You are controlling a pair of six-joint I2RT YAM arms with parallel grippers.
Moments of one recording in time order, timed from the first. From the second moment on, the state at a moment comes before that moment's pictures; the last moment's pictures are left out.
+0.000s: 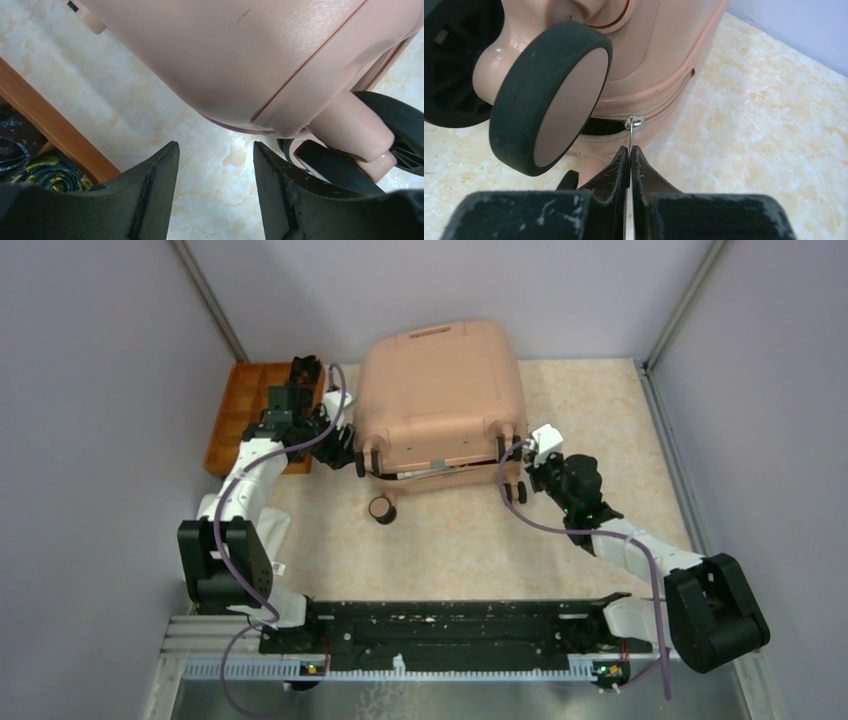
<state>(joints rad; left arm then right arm) -0.01 1.50 1.22 -0.60 0.55 0.53 0.37 1.20 0.46 0.51 -0.06 -0.24</state>
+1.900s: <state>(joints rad) -0.17 1.57 1.33 -0.68 0.40 0.65 0.89 1.25 0.35 0.84 0.54 -0.11</state>
